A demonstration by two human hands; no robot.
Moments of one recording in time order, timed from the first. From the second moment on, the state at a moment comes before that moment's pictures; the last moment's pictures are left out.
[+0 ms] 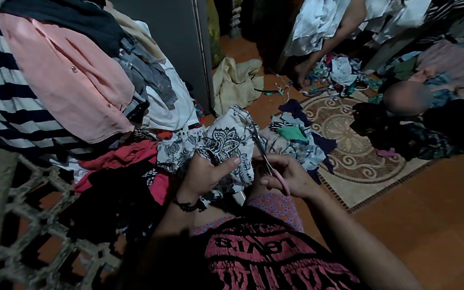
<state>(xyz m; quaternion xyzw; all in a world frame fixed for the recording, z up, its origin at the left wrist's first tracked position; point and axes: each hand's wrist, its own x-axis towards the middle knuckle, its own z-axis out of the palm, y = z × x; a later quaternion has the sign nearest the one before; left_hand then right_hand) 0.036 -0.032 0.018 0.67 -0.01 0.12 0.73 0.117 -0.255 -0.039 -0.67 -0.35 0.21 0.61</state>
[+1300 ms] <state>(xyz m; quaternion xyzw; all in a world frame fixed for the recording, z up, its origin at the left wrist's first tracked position) 0.033 -0.027 0.015 0.73 -0.02 0.08 0.68 0.117 -0.262 -0.038 -0.65 -0.37 0.23 0.62</state>
